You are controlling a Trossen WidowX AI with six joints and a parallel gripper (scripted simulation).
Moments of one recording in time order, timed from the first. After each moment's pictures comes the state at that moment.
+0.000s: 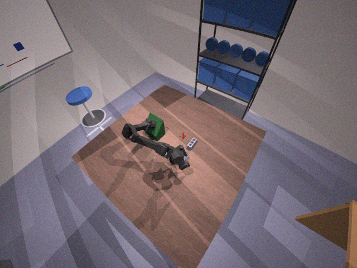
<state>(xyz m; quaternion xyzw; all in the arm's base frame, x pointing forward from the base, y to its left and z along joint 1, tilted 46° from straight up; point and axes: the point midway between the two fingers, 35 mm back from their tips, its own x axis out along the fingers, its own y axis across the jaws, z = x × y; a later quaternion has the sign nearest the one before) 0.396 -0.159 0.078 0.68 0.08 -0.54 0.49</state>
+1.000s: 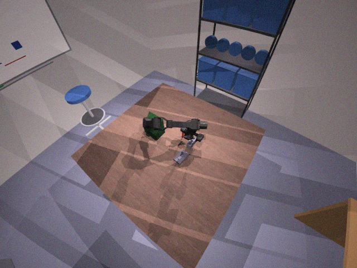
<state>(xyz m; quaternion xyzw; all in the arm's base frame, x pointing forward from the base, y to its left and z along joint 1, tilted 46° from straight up) 0.352 -0.022 -0.075 0.29 0.24 -0.72 0.58</state>
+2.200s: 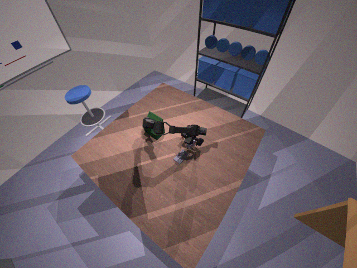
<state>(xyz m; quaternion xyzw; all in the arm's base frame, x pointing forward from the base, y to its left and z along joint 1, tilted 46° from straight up) 0.348 -0.064 -0.122 0.29 0.24 -0.72 0.58</state>
